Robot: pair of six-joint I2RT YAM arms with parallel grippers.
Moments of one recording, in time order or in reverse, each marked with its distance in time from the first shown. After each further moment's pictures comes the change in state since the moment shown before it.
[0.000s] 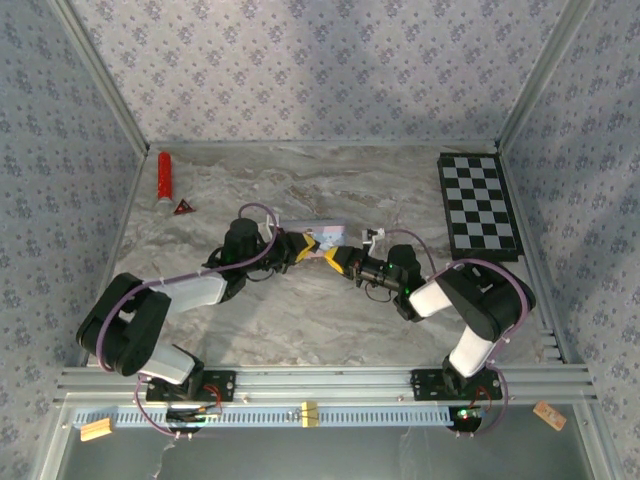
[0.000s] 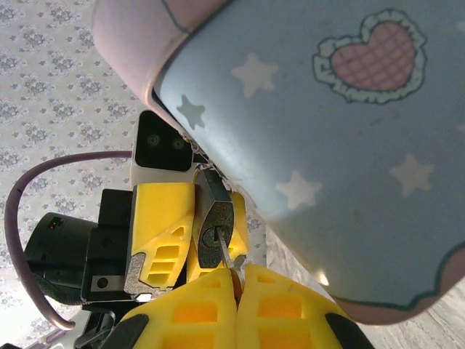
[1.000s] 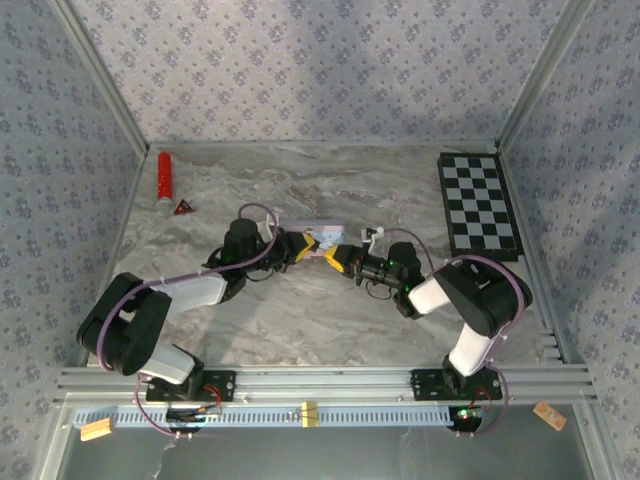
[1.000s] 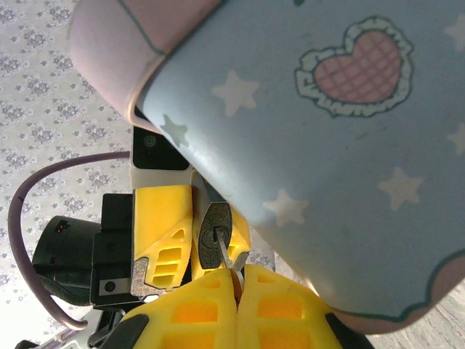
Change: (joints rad) left arm 0.000 0.003 -0.002 0.016 -0.002 0.033; right arm -0.026 0.027 0.020 0.015 -0.058 0.039
